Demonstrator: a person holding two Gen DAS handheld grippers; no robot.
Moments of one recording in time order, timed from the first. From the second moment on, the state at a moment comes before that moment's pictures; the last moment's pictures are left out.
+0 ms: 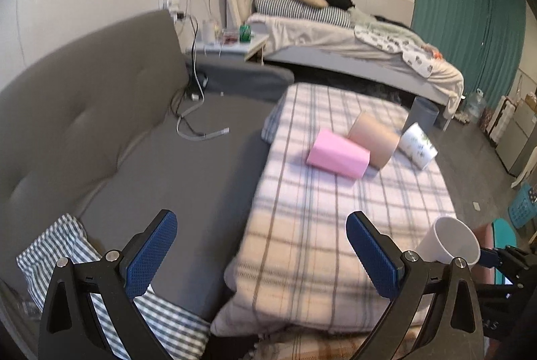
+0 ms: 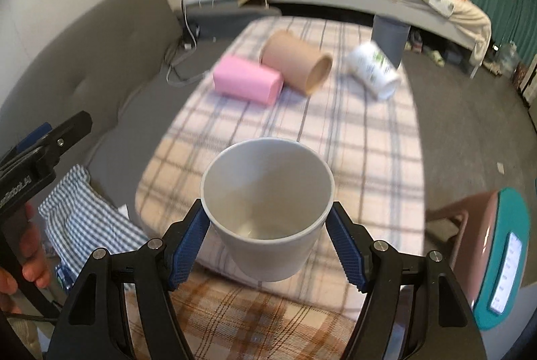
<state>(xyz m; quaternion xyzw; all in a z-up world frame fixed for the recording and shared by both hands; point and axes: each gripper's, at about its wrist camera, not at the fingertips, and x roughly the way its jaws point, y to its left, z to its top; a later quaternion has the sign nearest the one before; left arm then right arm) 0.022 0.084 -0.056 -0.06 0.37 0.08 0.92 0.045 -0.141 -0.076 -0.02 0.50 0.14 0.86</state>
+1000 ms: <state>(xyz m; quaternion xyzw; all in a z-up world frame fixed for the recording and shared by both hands) 0.072 0.033 -0.093 -0.03 0.44 0.04 0.90 0.163 -0.176 -0.105 0.09 0.46 0.11 0.88</state>
